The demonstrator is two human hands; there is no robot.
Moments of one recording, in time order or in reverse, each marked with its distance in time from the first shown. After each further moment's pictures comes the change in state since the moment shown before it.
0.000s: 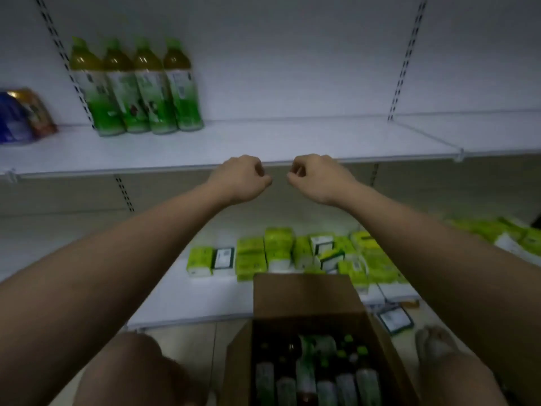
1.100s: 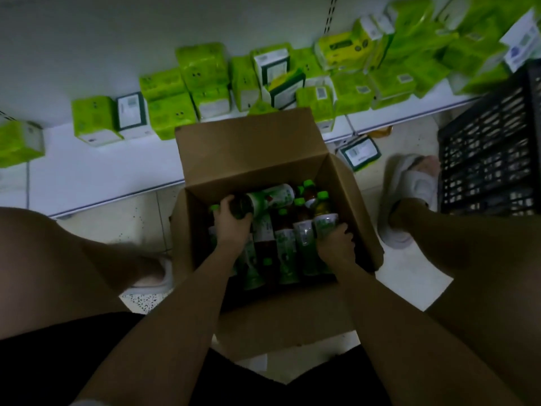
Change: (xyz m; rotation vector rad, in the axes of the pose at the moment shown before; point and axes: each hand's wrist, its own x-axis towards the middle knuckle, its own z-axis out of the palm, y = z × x) left_hand -0.139 -0.057 0.423 -0.619 -0.369 -0.710; right_hand -0.273 0.246 0.336 0.269 -0.445 1.182
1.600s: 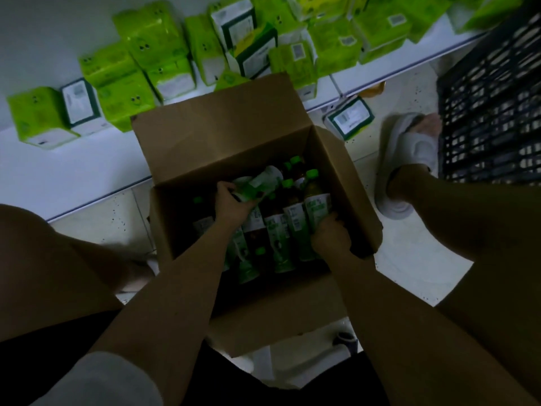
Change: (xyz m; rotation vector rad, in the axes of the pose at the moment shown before) left_hand 0.052 -0.001 0.048 0.095 -0.171 -0.081; right_hand 0.019 0.016 0.013 -0.221 -0.077 0.004
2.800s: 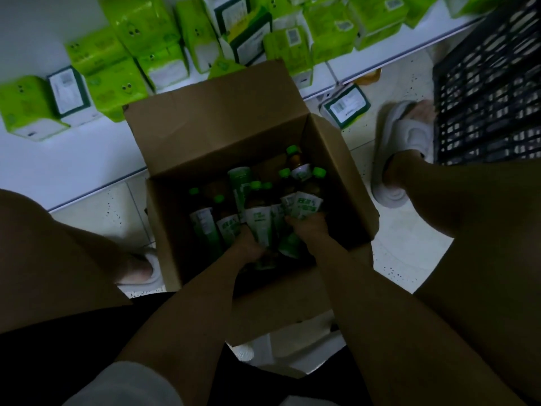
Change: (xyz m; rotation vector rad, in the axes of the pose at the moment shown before) left_hand -0.055 -0.061 0.030 0.286 -0.413 -0.134; right_hand 0.016 -0.015 0.044 0.704 -0.135 0.211
